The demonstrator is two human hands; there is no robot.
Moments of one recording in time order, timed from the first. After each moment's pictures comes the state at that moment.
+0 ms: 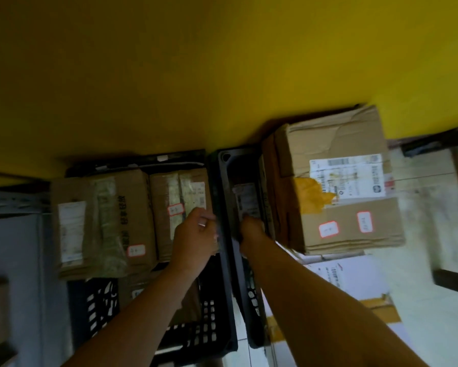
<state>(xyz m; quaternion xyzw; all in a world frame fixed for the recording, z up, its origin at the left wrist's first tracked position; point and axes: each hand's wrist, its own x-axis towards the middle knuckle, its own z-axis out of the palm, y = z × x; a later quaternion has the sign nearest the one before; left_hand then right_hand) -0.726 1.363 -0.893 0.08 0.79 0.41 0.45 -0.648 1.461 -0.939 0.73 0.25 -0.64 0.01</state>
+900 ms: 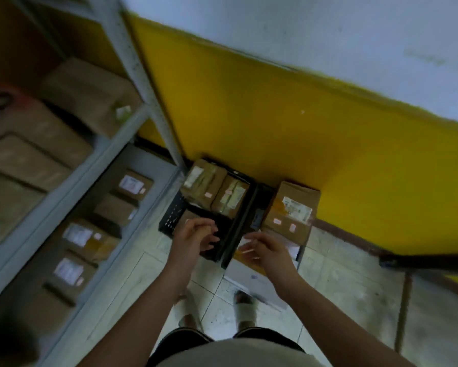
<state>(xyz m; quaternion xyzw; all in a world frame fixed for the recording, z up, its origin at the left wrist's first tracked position) -0.484 1.215 -0.400 -0.17 0.70 0.65 0.25 -0.406 1.393 -0.411 0.34 0.62 -0.69 0.14</state>
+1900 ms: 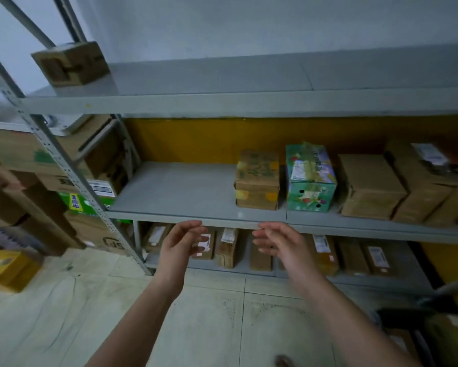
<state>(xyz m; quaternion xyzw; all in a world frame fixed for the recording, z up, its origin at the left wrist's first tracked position) -0.064 0.659 -0.239 -0.41 0.55 0.65 -0.32 -0.244 0.803 -0.246 -0.22 0.63 -0.65 0.36</state>
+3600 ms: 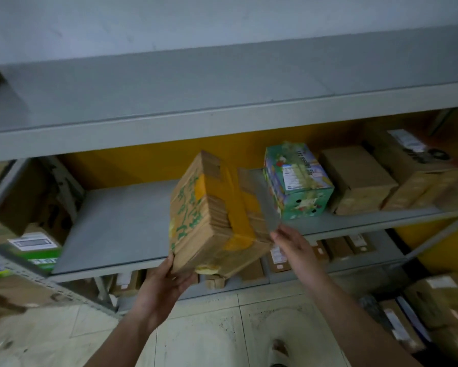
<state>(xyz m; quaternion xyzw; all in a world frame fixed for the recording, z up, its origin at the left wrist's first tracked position) -0.110 0.451 -0.325 -0.41 0.35 0.83 -0.15 -0.308 0.671 -0.295 -0.06 0.73 -0.61 0.28</state>
